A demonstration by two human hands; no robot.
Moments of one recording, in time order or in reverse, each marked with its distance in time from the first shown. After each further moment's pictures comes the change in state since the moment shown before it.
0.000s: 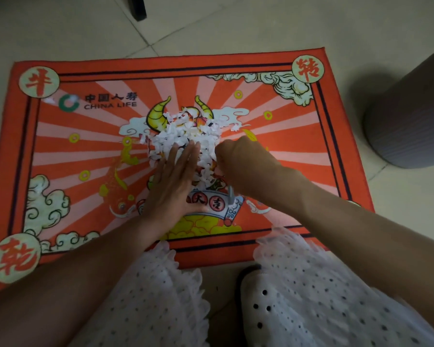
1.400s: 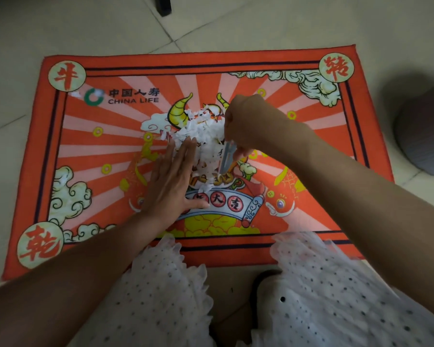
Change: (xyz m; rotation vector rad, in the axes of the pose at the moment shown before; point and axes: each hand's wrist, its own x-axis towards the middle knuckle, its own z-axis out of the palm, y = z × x) left_hand -0.012 -0.032 -0.004 0.006 0.032 -0.120; right_hand 0.056 -0.018 -0.033 0.275 -0.066 0.095
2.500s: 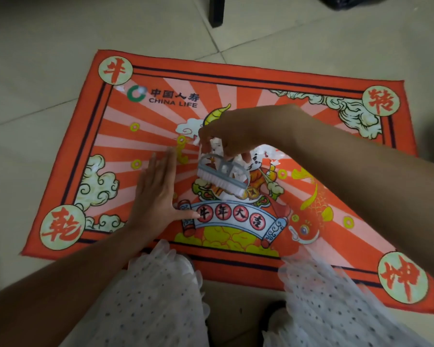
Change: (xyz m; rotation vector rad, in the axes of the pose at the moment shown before) left_hand -0.040 -0.044 -0.013 -0.140 0.048 -0.290; right_hand 0.053 -0.053 0.006 -0.496 -0.402 -0.541
